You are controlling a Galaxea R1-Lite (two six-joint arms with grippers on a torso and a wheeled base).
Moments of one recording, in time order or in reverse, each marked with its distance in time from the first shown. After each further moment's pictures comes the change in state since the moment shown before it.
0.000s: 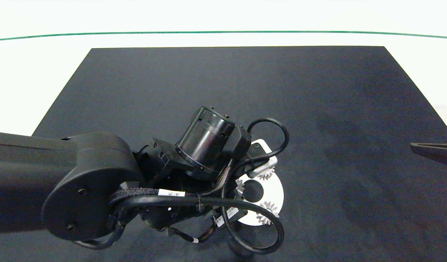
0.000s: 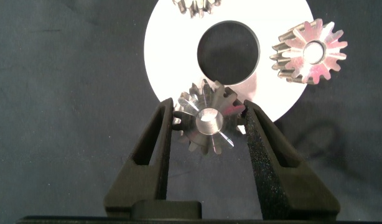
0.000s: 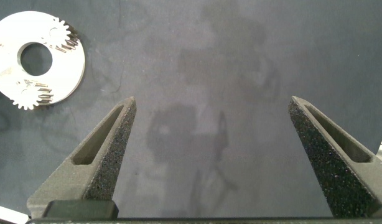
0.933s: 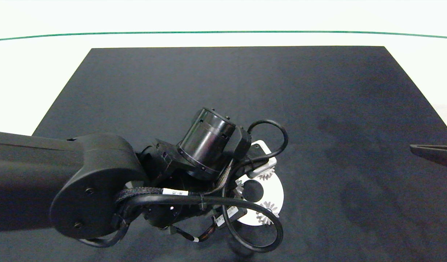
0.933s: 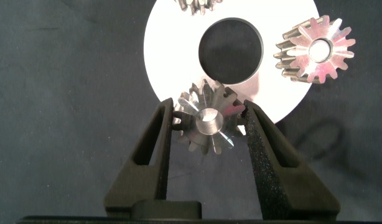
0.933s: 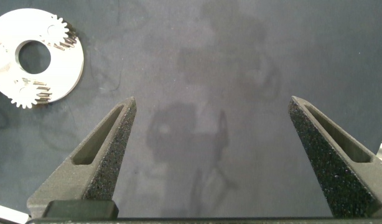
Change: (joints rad) left arm 0.007 0.011 0.000 -0.003 0.000 0.006; right arm -0.002 0.000 0.007 0.000 0.000 0.000
